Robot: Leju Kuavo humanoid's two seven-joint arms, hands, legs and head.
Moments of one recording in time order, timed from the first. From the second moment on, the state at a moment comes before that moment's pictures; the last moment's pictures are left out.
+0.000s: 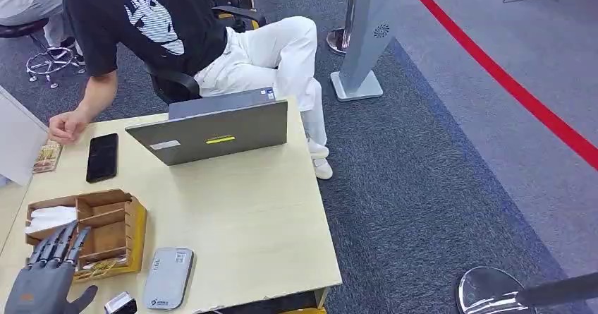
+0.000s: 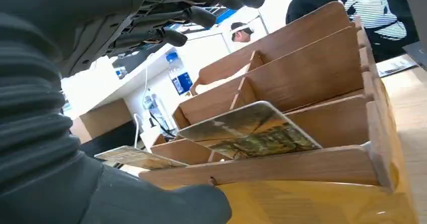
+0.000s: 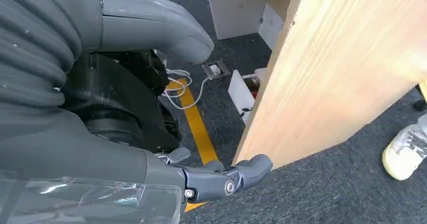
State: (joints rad) left arm 0.30 0.48 -0.22 -1.67 -1.20 0.19 0.09; right arm 0.53 0.30 -0.38 -1.40 -0.26 0.42 -0.01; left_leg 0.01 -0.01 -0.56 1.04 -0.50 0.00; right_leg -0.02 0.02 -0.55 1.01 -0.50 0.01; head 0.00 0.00
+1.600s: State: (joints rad) left arm 0.04 0.43 -0.08 -1.91 -1.17 0.12 -0.01; right arm 0.52 0.30 -0.33 -1.37 -0.28 0.39 -0.04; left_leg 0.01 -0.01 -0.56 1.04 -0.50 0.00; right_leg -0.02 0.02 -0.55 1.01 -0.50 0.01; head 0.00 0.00
